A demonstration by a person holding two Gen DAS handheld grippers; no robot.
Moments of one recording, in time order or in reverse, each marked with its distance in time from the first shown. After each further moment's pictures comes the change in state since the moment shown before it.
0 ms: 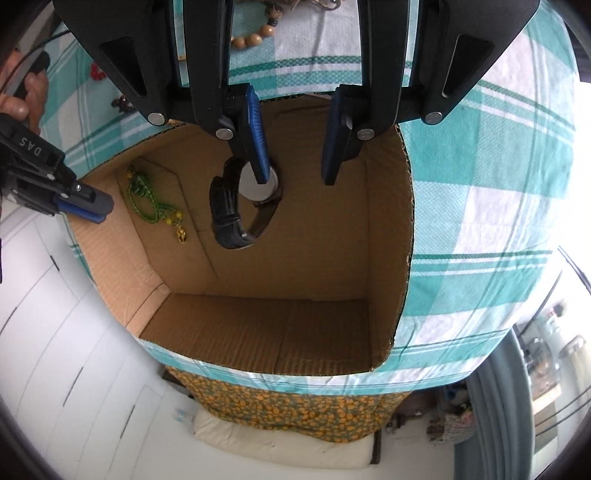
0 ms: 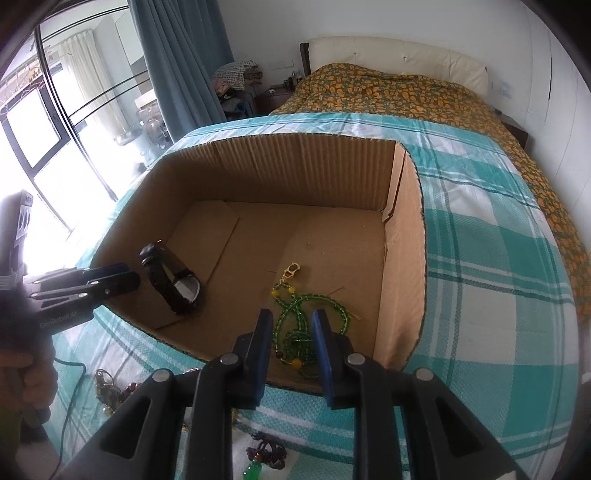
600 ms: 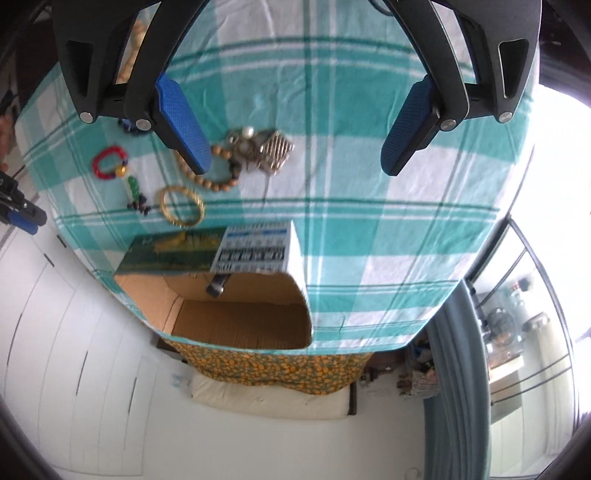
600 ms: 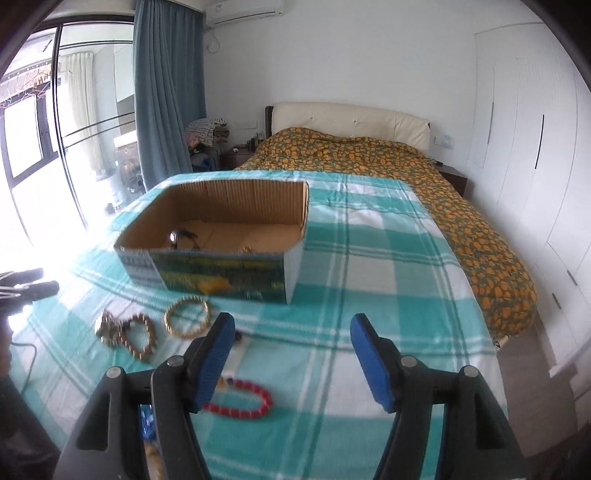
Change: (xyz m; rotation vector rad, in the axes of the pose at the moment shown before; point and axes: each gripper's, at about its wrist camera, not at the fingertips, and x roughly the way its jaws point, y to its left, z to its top) left arm -0.135 0.027 -0.151 0.033 -0.199 0.125; right arm -0.159 0.003 -0.153 -0.010 -0.226 -0.231
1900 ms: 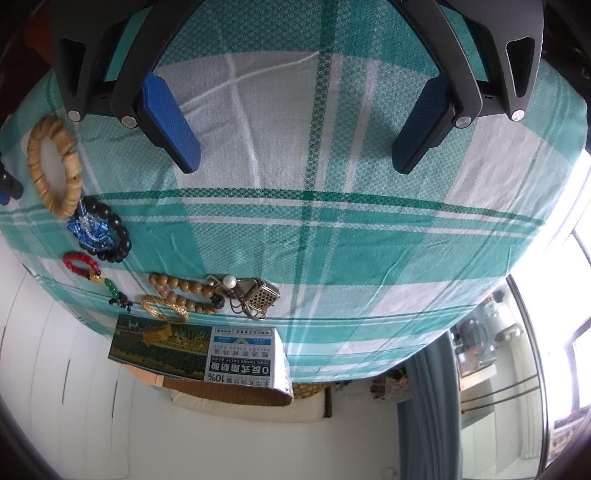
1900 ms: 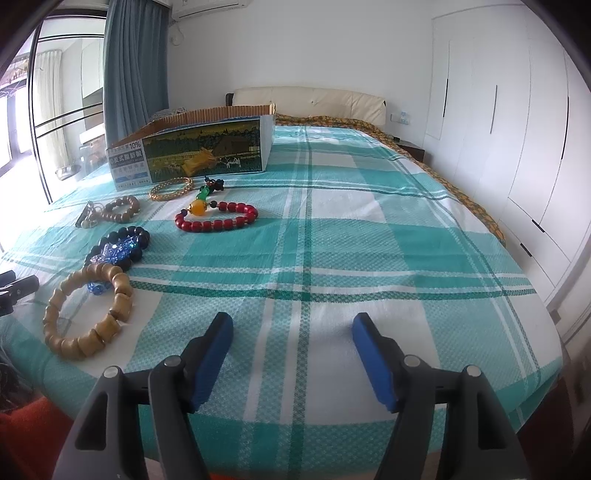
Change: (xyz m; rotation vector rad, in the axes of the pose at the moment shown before) left arm 0.015 -0.011 -0.120 -0.032 -0.035 0.083; right arm -0.008 0.020 -0.146 0.102 -0.007 -0.123
